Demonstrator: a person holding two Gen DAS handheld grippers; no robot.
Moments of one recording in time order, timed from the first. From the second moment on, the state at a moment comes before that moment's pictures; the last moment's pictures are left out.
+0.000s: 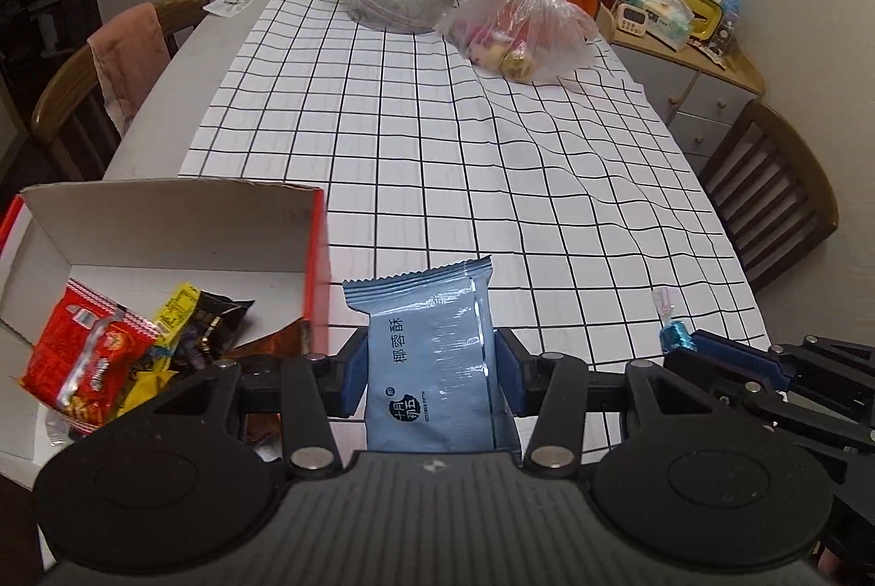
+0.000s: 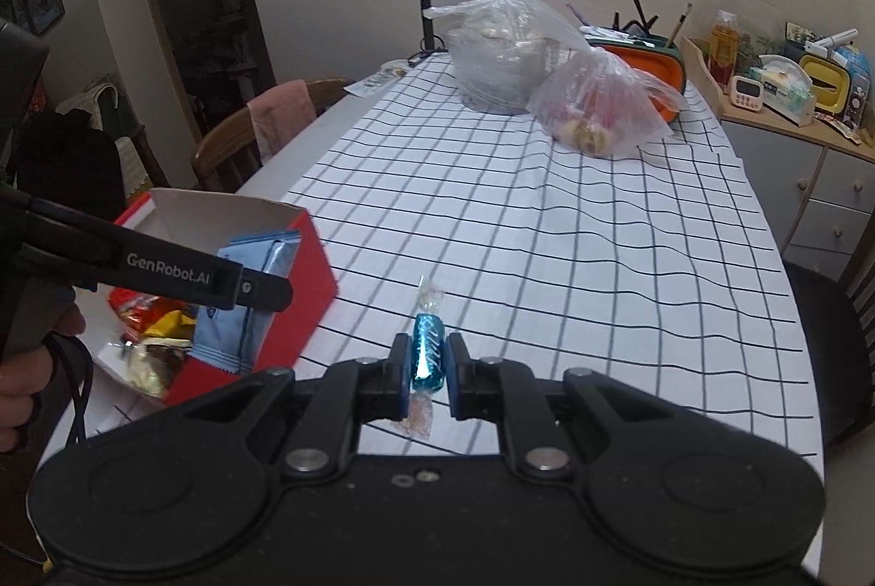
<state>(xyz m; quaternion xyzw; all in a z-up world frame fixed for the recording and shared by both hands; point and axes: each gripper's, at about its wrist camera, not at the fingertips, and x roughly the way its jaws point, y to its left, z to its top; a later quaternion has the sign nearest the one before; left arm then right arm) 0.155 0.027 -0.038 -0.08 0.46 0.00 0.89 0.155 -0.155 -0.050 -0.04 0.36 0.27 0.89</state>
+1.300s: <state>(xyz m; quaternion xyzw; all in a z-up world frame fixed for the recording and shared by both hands) 0.118 0.252 -0.067 -0.07 0.48 0.10 0.87 0.154 0.078 -0.093 -0.09 0.40 0.32 0.85</state>
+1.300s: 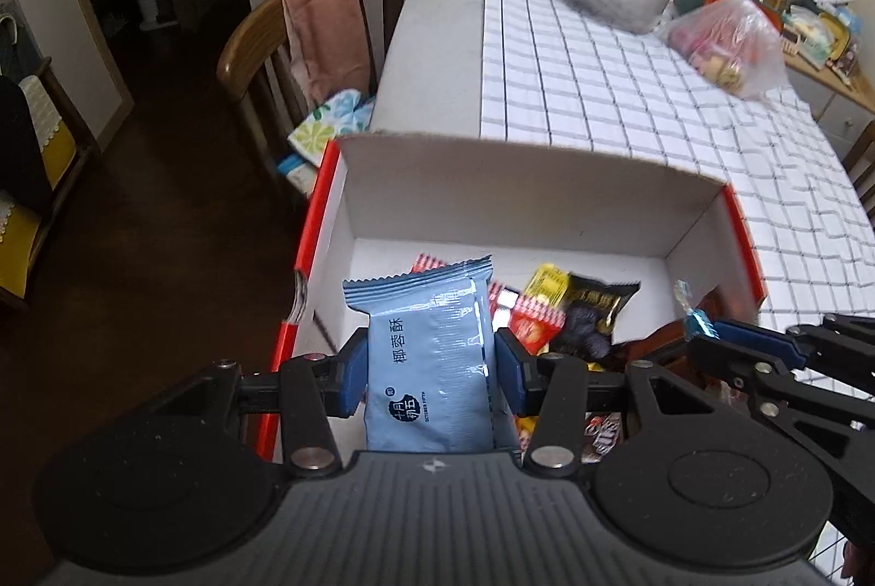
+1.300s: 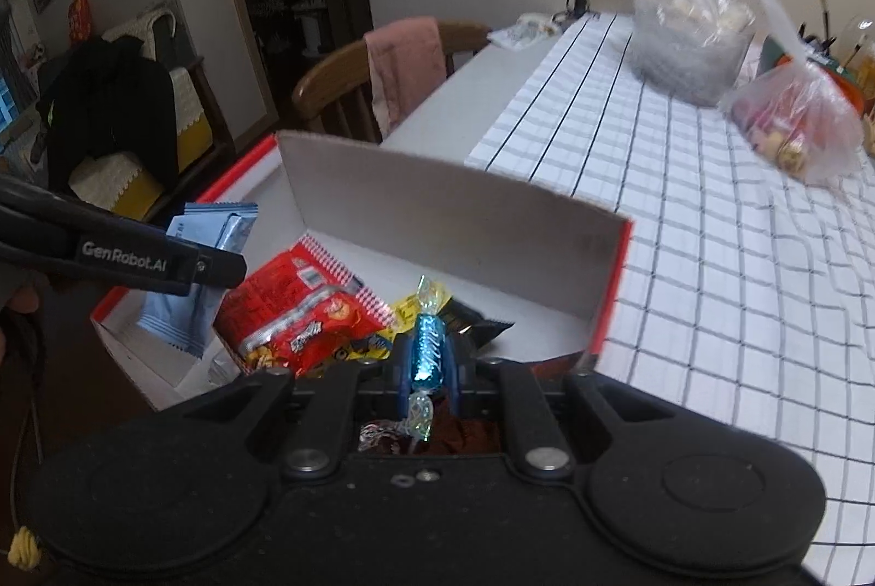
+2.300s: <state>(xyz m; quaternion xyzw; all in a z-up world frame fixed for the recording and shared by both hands) 0.107 0.238 -0.104 -0.04 0.51 0.08 0.86 0.145 0.091 -0.119 -0.10 0.45 0.32 0.83</state>
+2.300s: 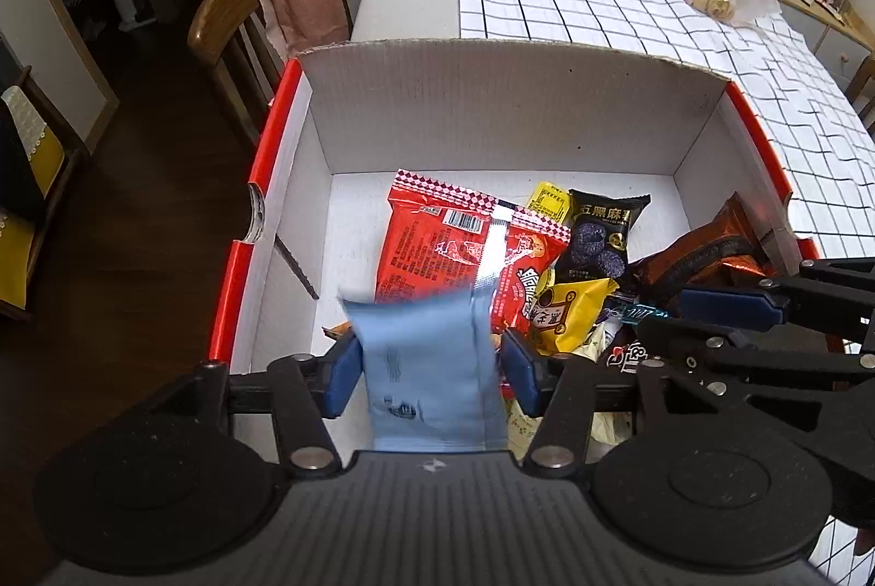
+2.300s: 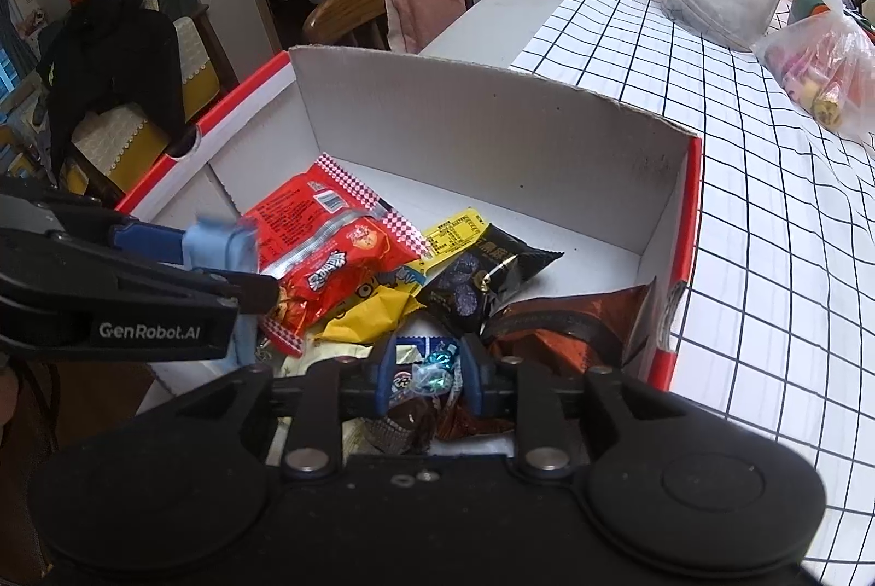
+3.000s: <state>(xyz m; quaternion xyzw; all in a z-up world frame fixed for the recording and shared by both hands) 0.063 0.225 -0.056 -0.05 0.43 0.06 0.90 0.113 0.057 -0.062 -0.04 0.39 0.34 0.86</state>
